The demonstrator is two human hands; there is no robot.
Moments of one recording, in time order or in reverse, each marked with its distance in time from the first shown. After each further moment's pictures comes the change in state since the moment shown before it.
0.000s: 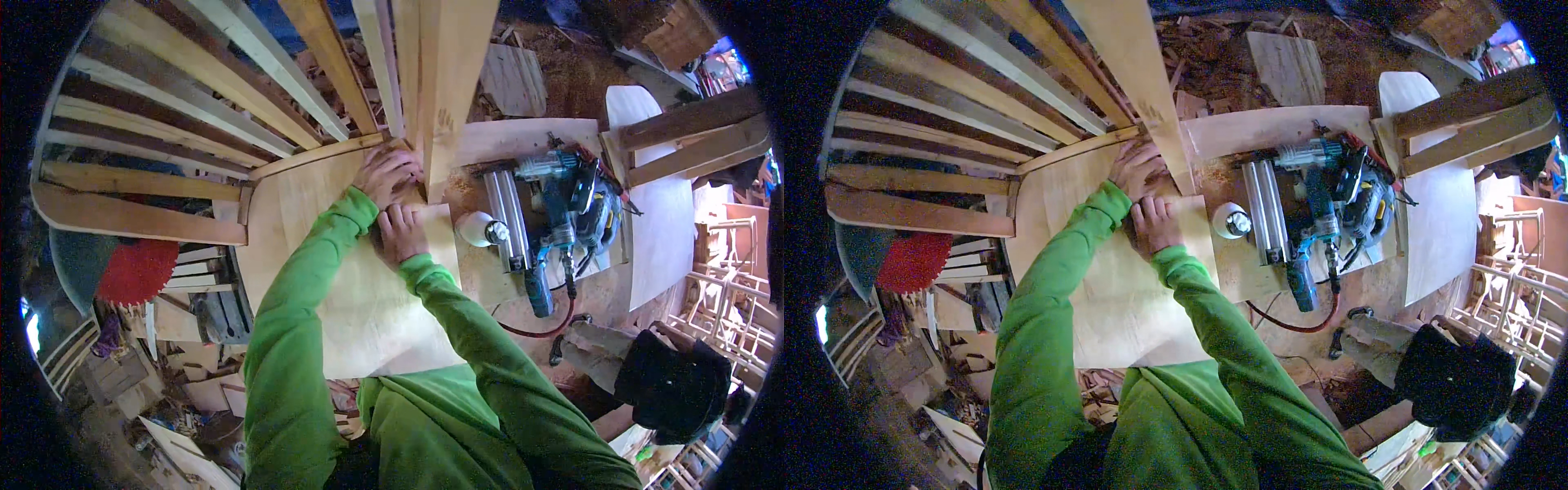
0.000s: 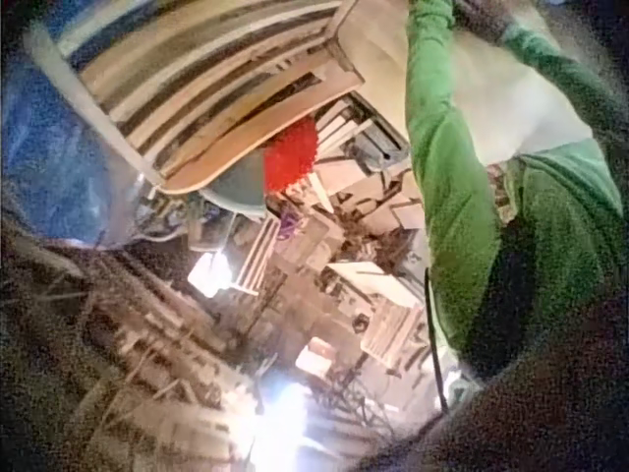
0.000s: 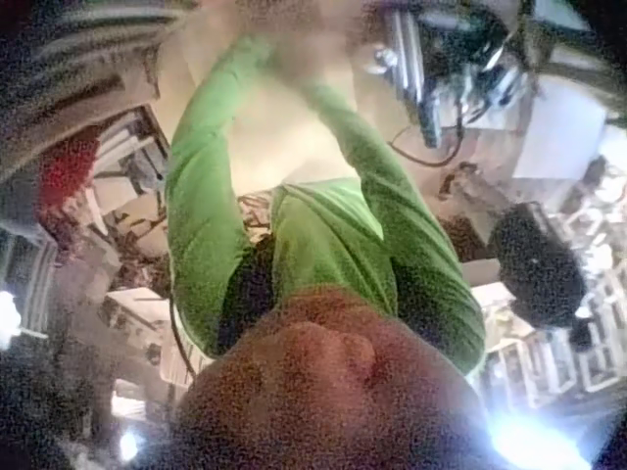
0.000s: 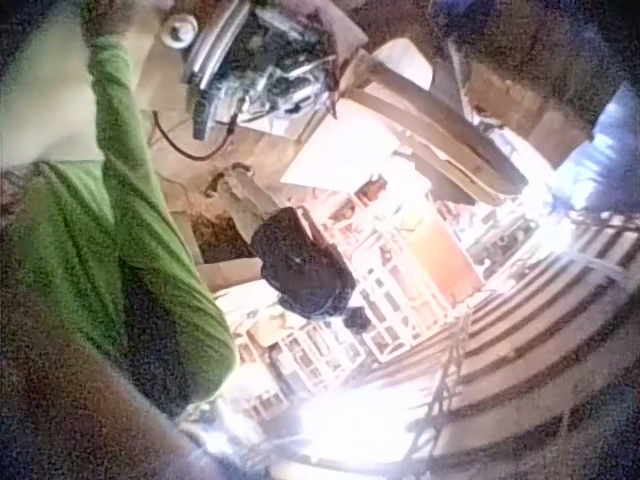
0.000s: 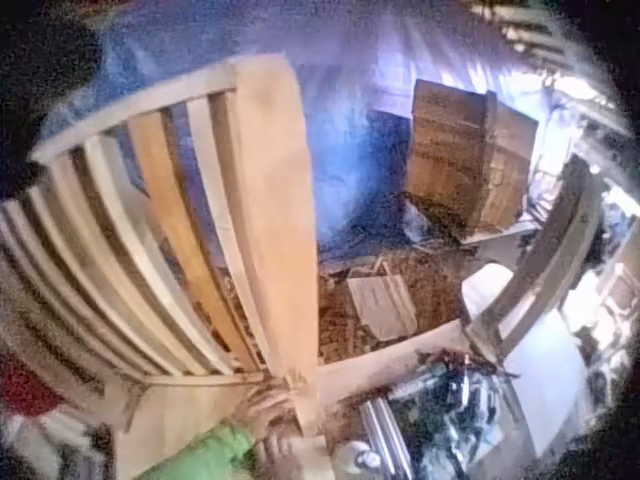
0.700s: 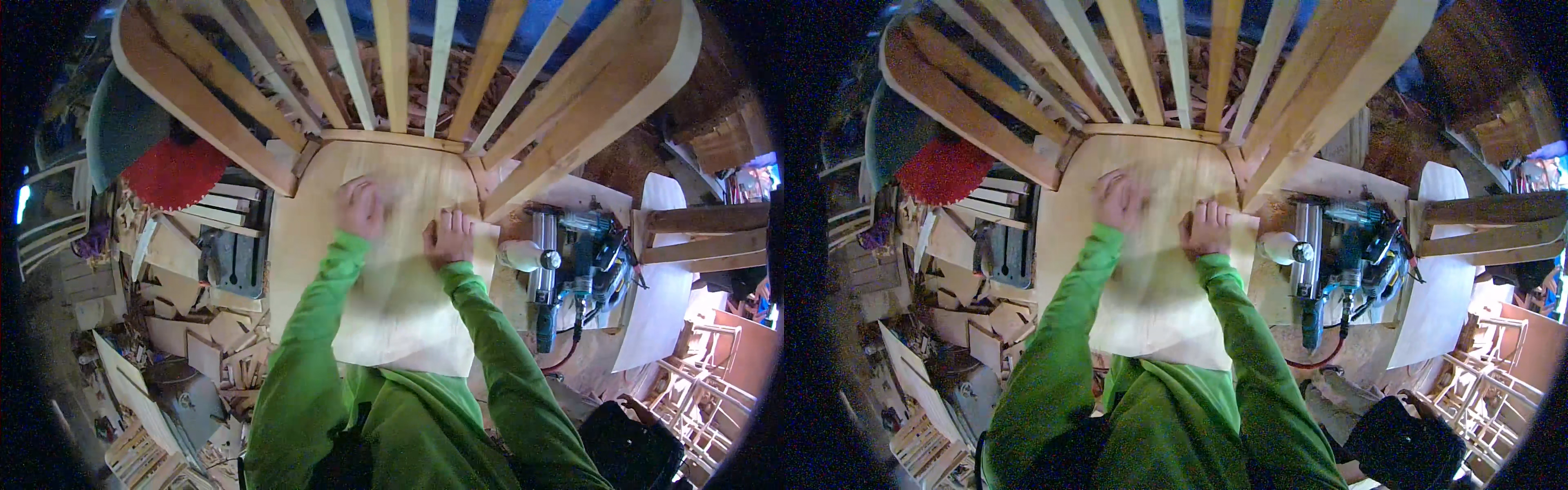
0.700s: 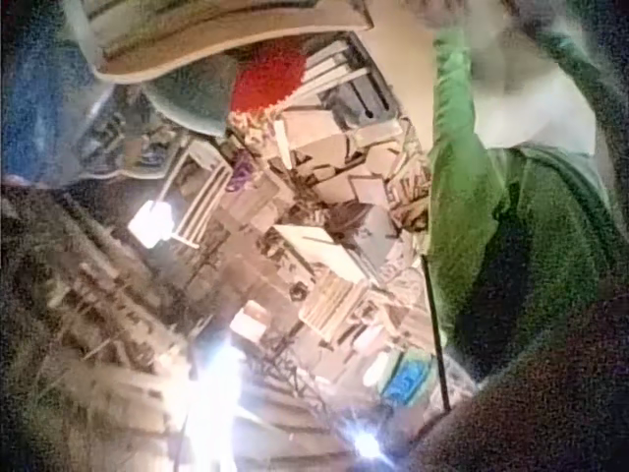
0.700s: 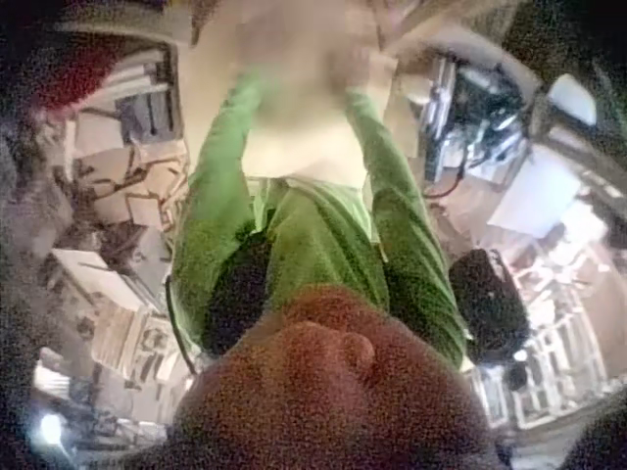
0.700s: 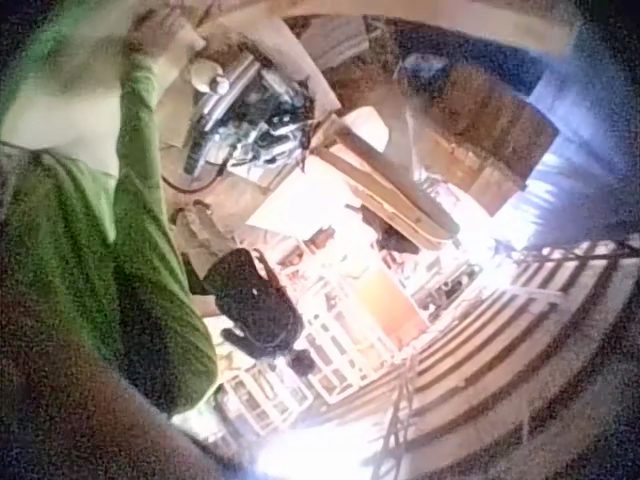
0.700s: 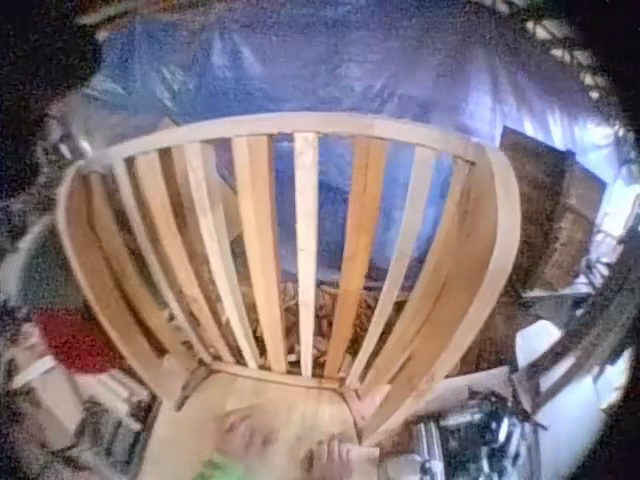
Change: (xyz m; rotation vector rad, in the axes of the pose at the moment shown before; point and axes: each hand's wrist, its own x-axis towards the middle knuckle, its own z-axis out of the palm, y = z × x) left_hand -0.157 0.017 -0.051 0.266 0.598 -0.617; right_hand 0.008 -0.014 -0.004 -0.022 0.041 0.041
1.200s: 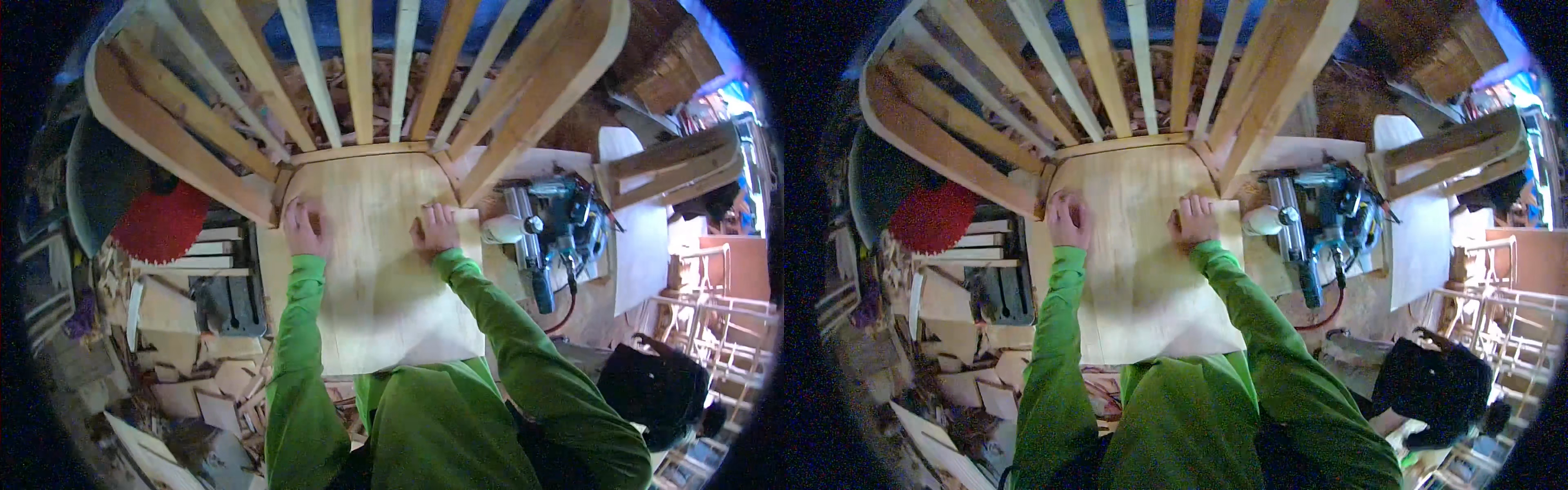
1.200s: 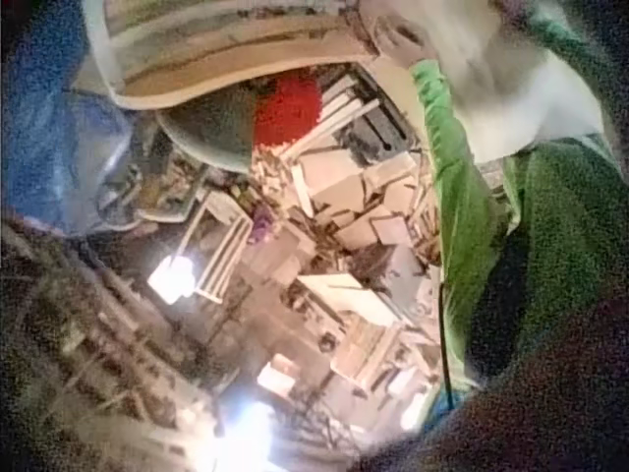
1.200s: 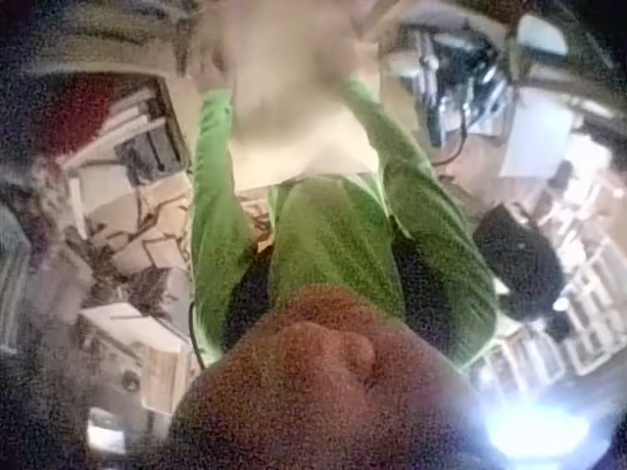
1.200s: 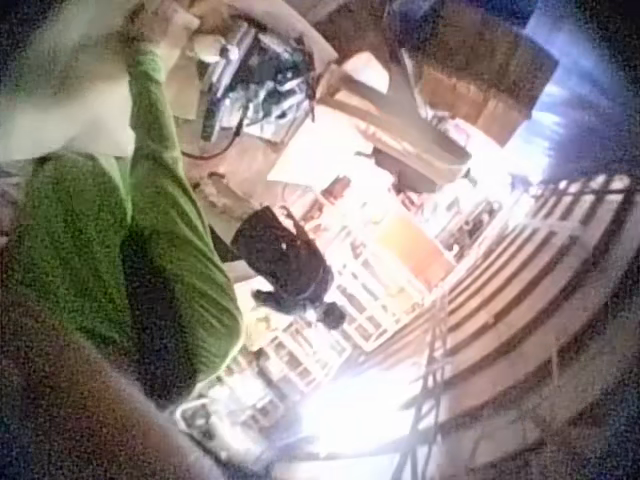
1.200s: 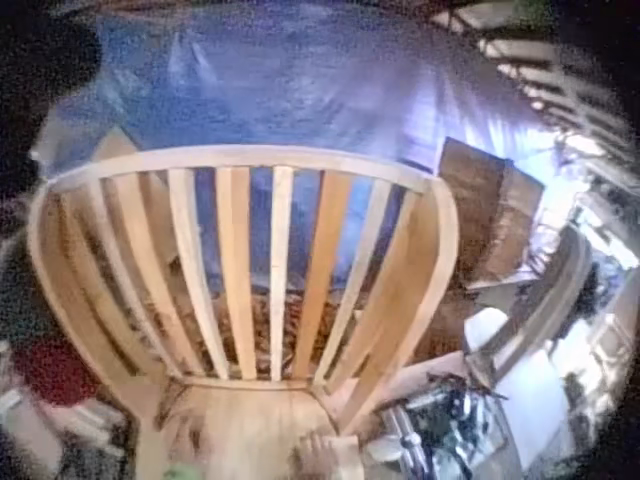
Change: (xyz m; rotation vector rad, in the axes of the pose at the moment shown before) left_hand 0.000 -0.056 -0.056 0.138 -0.080 -0.053; right_hand -0.004 0.002 0.010 -0.001 0.067 -0.023
